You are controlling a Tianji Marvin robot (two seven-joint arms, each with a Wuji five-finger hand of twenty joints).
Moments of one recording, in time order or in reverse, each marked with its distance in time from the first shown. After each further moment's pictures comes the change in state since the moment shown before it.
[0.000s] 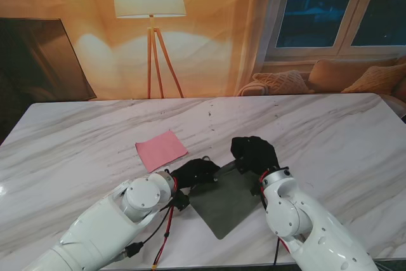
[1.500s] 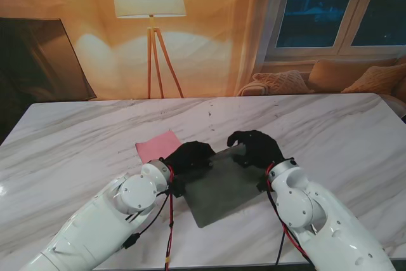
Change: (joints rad) left arm 0.042 0.029 -0.077 -0.144 0.215 -0.061 0.107; right arm -0.003 0.033 0.068 -0.084 0.022 -0.034 0.198; left_hand 0.219 -0.008 -0.162 -0.044 0.081 0.023 0.321 0.044 0.249 0.076 0.037 0.400 0.158 0.045 0.223 0.175 0.093 0.066 0.118 0.095; right_hand -0.218 0.159 -0.044 0.088 -0.161 0.098 -0.649 -0.287 -0.226 -0.001 -0.068 -0.031 -0.142 -0.154 0.226 0.321 -0.110 -0.075 0.000 0.119
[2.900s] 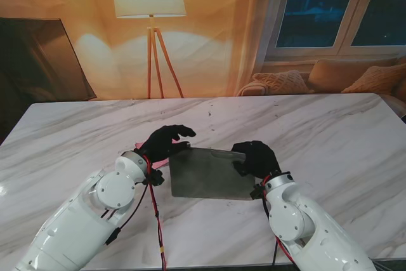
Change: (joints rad) left arm 0.108 0.043 -0.204 -0.140 0.188 -0.001 0.026; right arm -0.015 -0.046 -0.044 0.128 0.057 -0.073 -0.221; left_hand -0.266 0.092 0.089 0.082 -0.146 -0.013 -0.358 -0.045 -0.293 -0.076 -0.126 -0.578 -0.079 -0.033 -0.426 -0.393 -0.099 -0.020 -0.202 -0.197; right_hand 0.193 -0.076 -0.011 -0.093 0.331 -0.093 0.260 -0.216 0.346 -0.110 -0.064 -0.030 0.141 0.060 -0.125 -0.208 0.085 0.035 0.003 -0.163
